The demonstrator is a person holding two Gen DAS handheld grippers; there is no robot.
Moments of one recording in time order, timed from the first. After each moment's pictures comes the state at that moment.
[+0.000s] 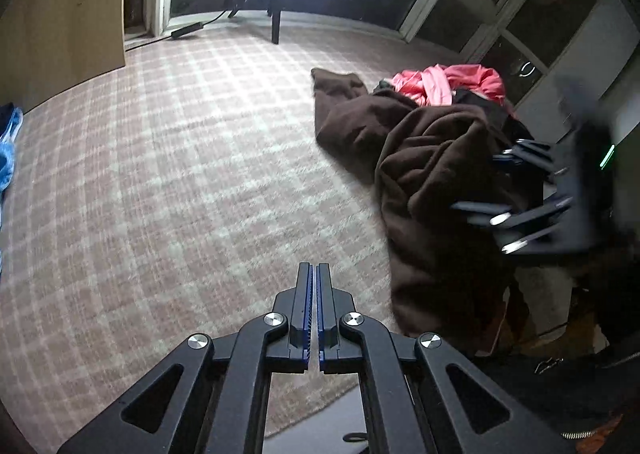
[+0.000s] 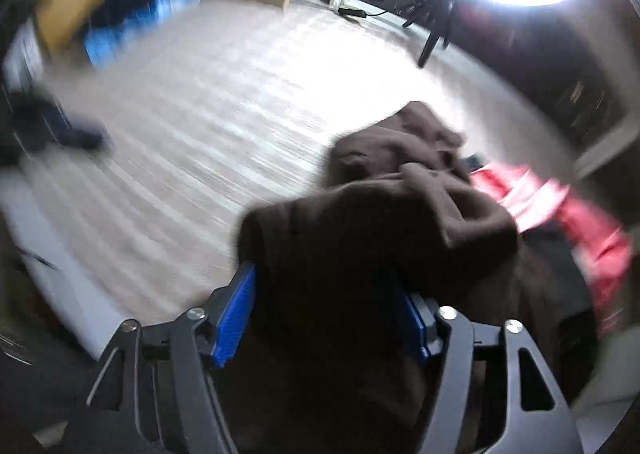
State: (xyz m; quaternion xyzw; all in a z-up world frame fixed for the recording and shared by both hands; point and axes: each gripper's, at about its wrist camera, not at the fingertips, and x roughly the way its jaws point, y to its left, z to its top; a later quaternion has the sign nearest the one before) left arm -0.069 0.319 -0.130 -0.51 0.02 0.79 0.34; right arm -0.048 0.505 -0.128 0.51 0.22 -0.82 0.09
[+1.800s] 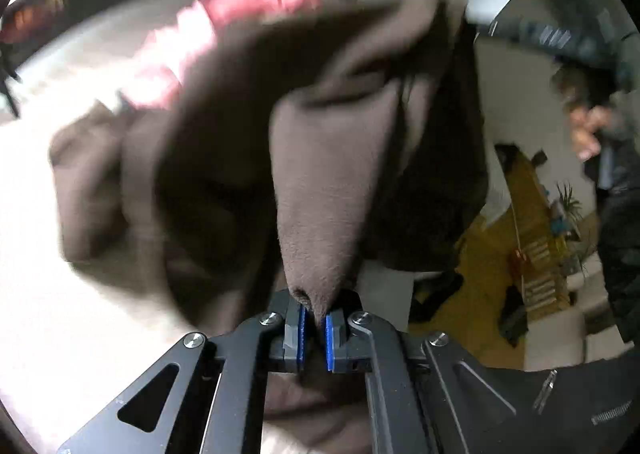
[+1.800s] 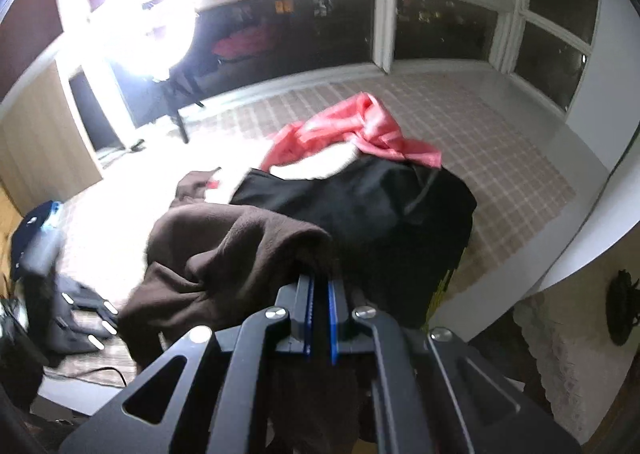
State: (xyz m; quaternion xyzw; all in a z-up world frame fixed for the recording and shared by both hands) left arm -0.036 0.503 -0.108 -0.46 0.16 0.64 0.59; right arm 0.065 0.725 0.008 0.42 -0.10 -0.89 -0.14
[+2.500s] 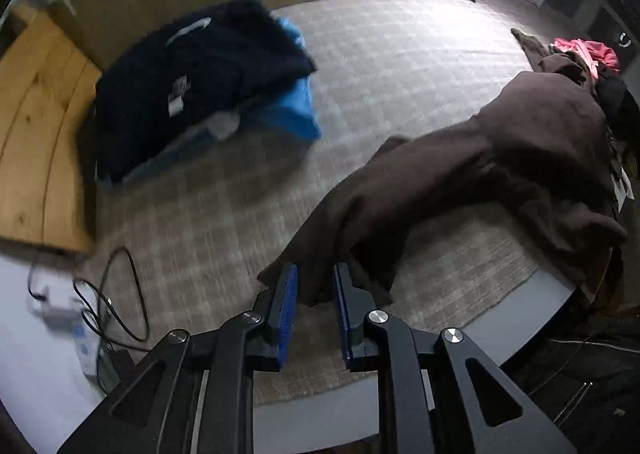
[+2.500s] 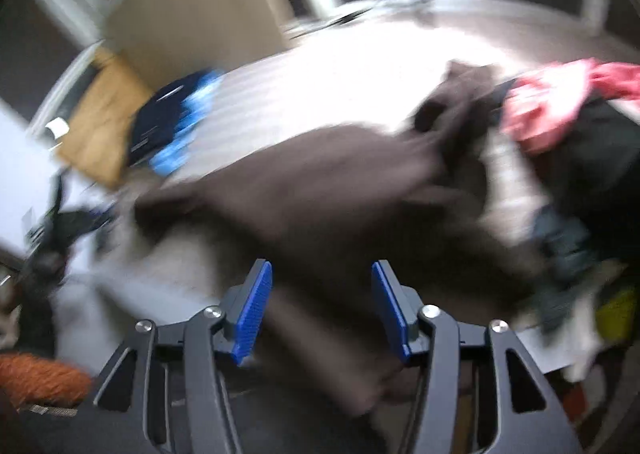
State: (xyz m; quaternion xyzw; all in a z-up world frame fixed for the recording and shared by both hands) left arm -0.022 -0.005 -0.117 -0.59 0.12 0.79 0.14; right arm -0.018 0.497 -0.075 0.54 -0.11 -0.83 0.08
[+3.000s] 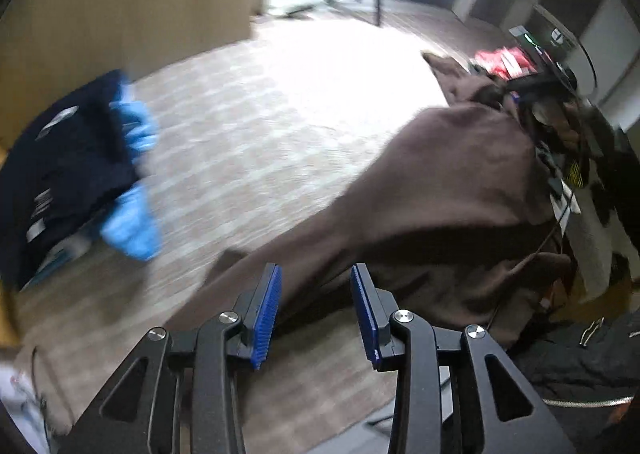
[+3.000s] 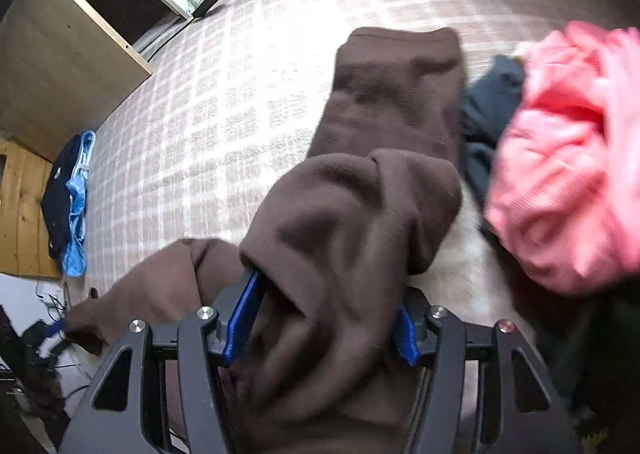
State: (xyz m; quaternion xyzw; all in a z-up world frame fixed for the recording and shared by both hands) left arm -0.088 0.146 -0.123 -0.55 0.10 0.78 0.28; right arm -0.208 0.573 -0.192 0.61 -0.18 -0.77 0.05
